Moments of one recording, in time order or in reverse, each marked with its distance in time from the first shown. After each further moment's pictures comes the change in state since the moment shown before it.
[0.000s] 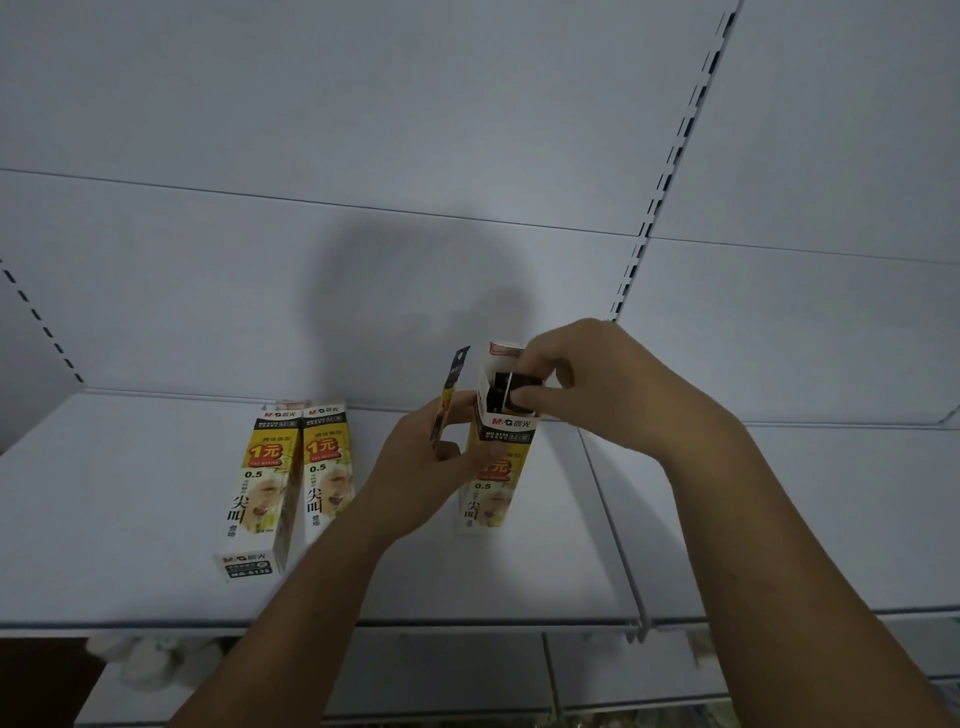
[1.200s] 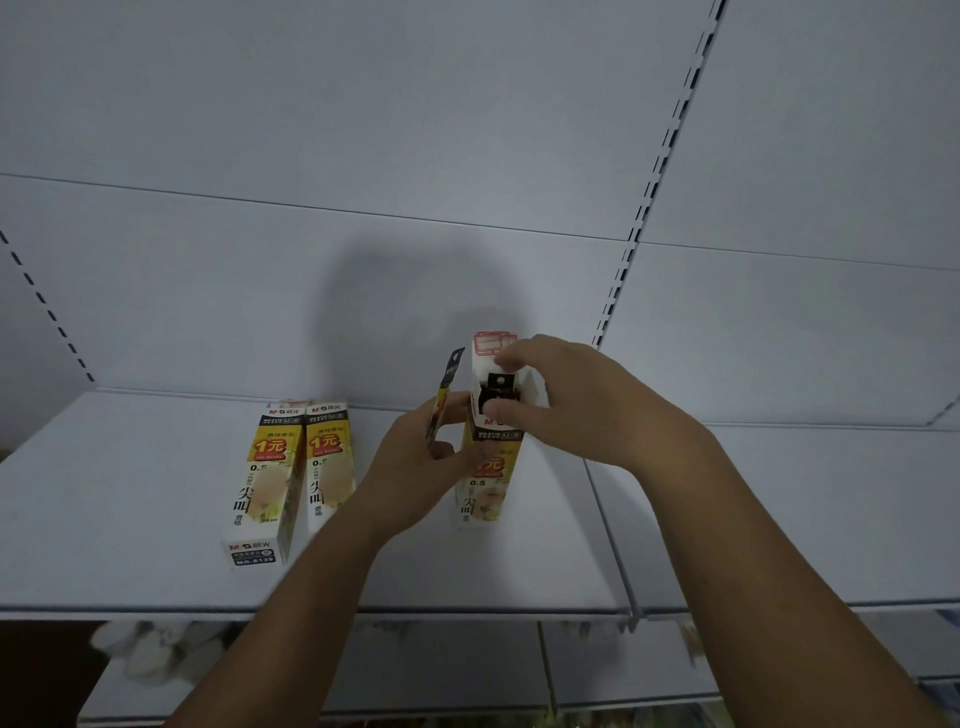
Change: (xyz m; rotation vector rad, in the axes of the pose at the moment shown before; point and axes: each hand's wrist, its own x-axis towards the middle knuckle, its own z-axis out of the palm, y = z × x) left_hand -0.010 0.007 0.001 0.066 0.020 0.029; right_hand -0.013 -0.012 0.015 -0.138 -0.032 0.070
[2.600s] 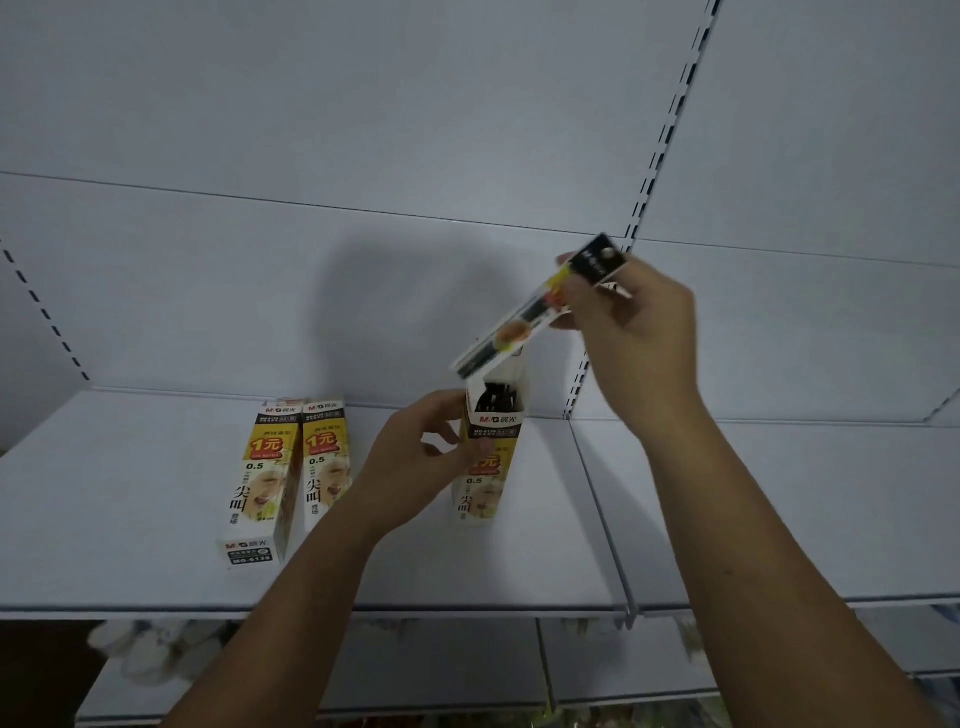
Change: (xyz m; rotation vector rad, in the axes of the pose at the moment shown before) left_hand 0.000 -0.007 -0.003 0.038 0.008 0.007; right_hand 0.002 -0.004 -0.018 0.800 0.720 -0.044
